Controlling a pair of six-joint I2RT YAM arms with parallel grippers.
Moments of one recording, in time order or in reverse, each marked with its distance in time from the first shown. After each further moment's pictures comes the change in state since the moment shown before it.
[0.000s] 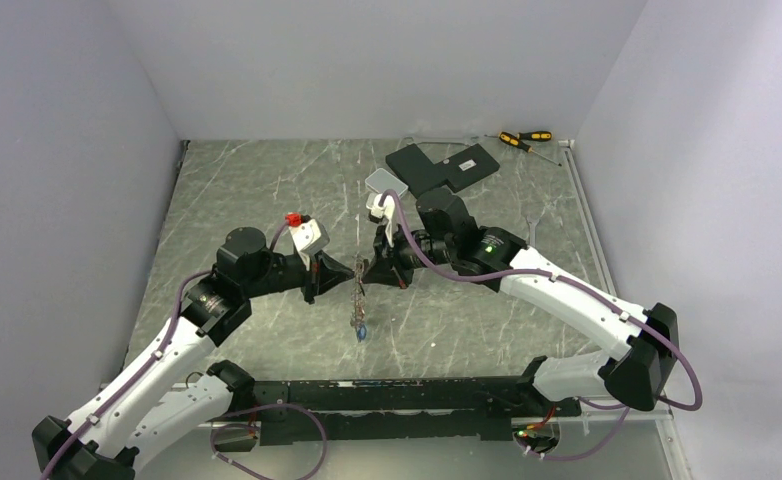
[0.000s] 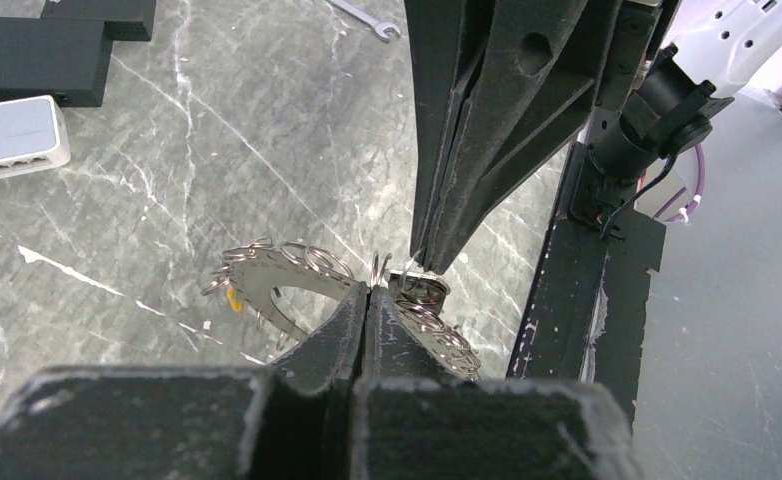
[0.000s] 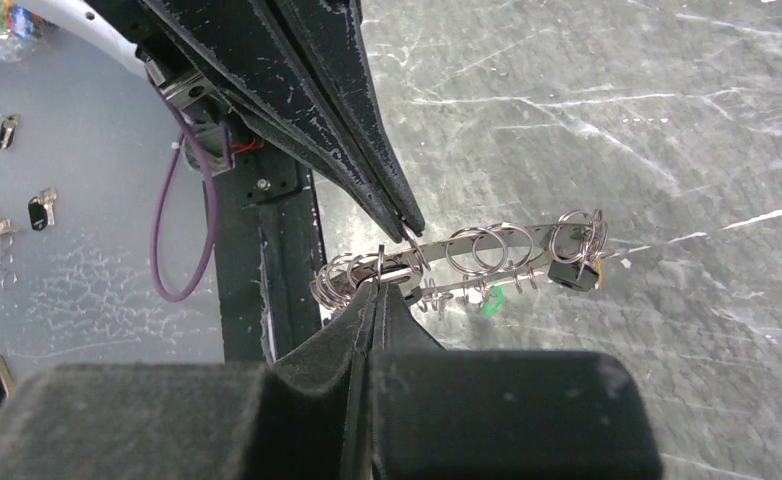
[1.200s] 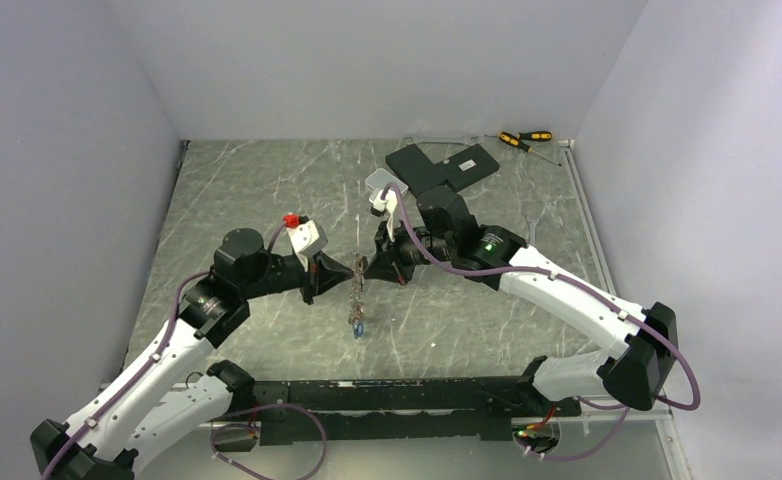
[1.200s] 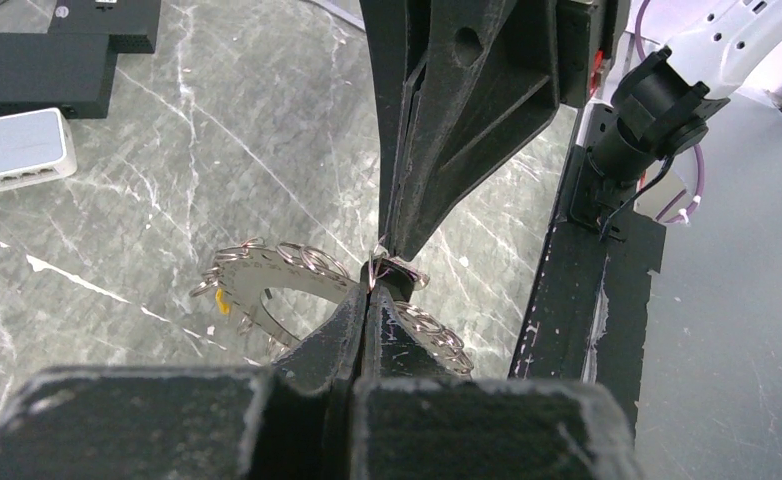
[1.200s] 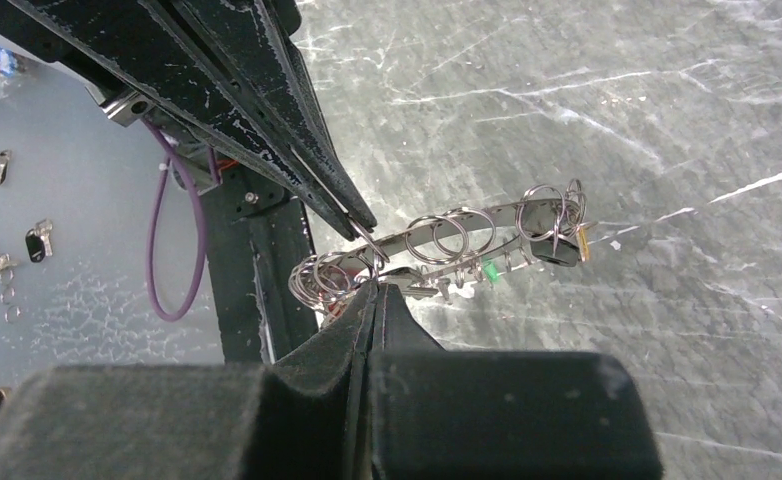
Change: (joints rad) left arm 0.000 -0.012 0.000 0.001 0.003 0.005; right arm -0.018 0.006 0.000 0.005 0.050 0.060
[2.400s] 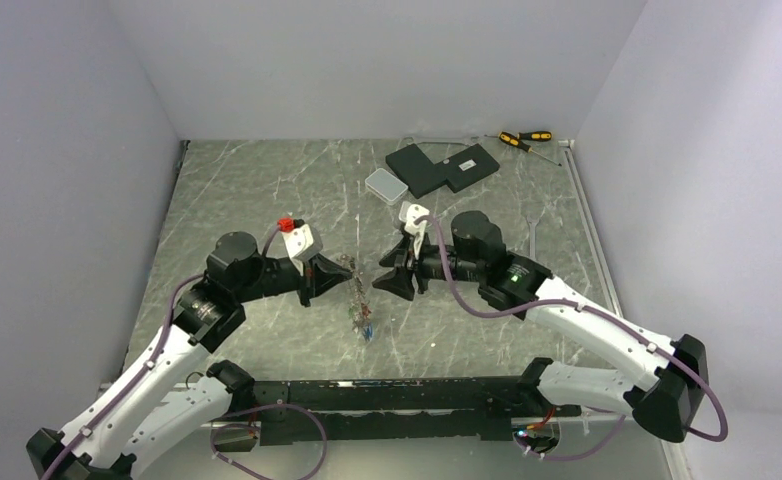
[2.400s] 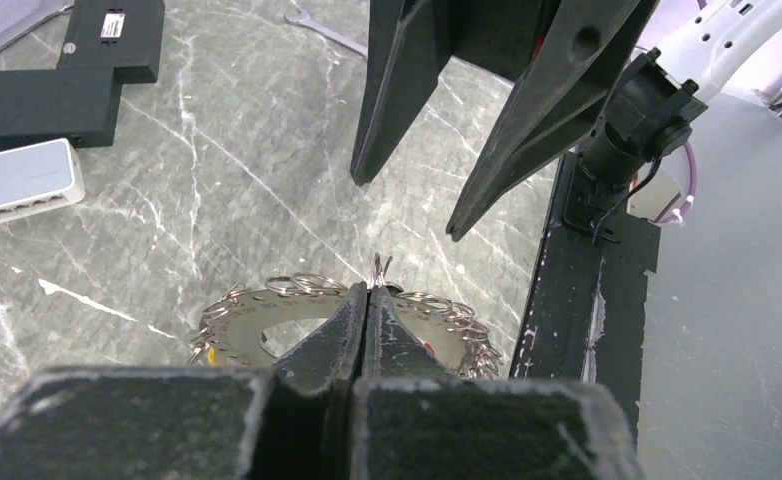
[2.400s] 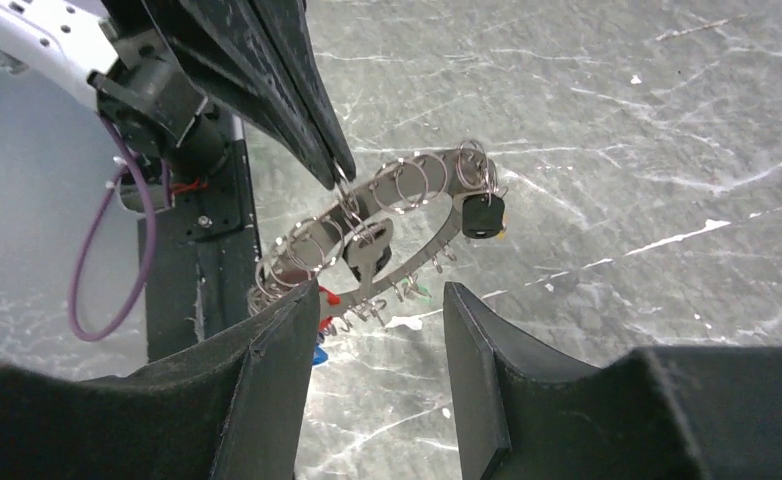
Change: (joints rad) left arm -0.002 -0.038 0.000 0.003 0.014 0.016; right arm -0.003 -0.209 -0.230 0.234 0.041 -0.069
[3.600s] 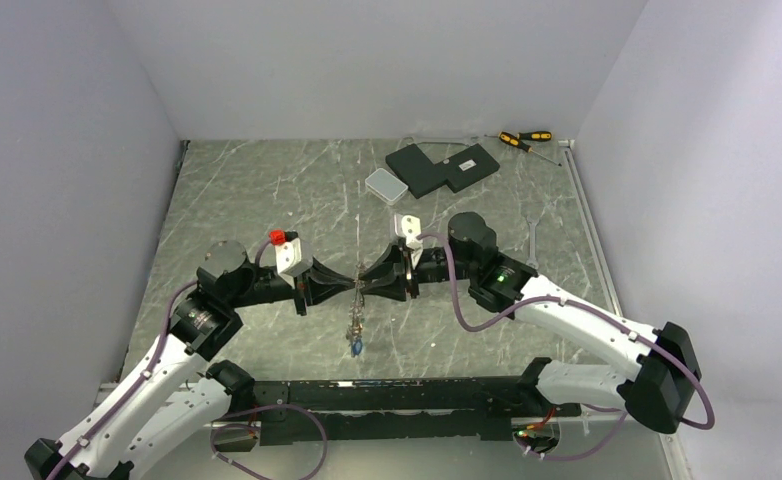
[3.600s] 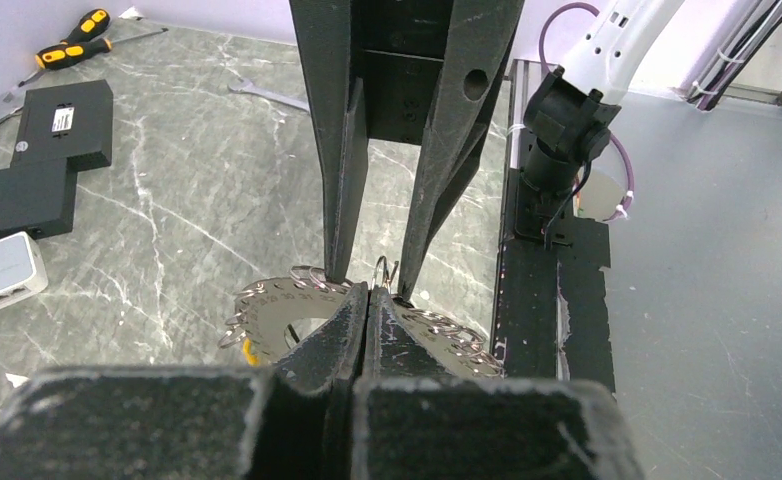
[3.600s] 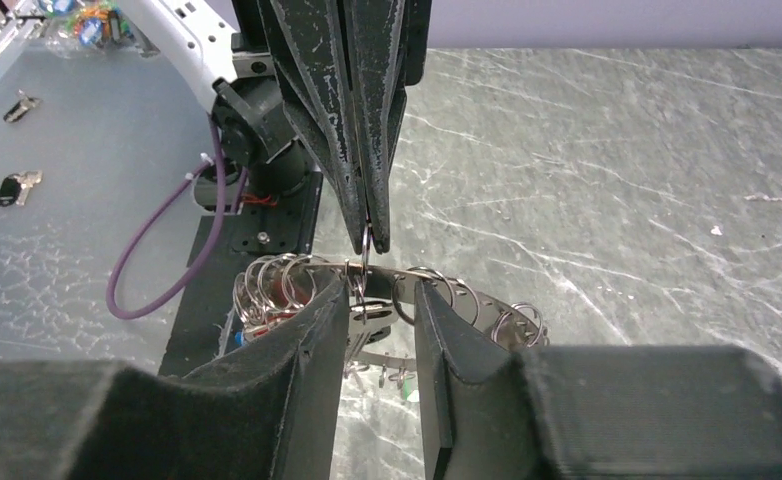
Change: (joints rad) left arm -0.001 -0.065 -0.050 0.115 0.151 -0.001; right arm 0.000 0.047 -0.095 0.296 -0.286 -0.085
